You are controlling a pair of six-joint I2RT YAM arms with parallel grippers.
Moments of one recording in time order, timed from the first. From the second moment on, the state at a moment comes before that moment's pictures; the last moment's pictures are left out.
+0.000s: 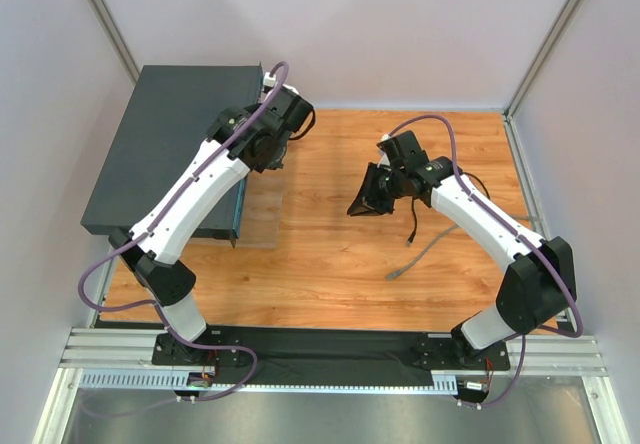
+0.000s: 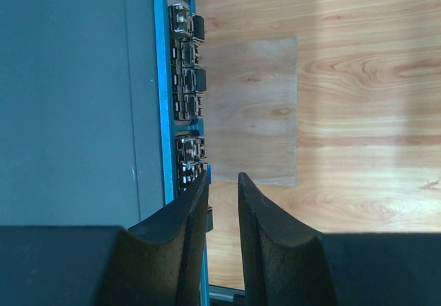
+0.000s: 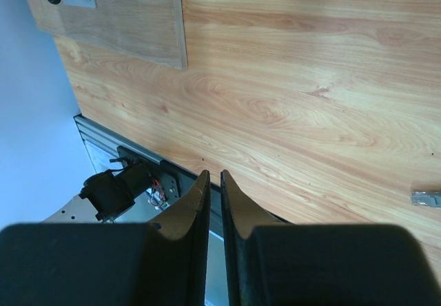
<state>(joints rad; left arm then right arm) -0.71 1.72 2.08 -1.36 -0.64 -0.32 0.50 1.52 1.29 -0.71 -0.38 0.79</state>
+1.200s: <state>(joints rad) -0.69 1.69 2.00 -1.29 -0.65 -0.34 0.49 1.50 1.27 -0.69 -0.40 0.80</state>
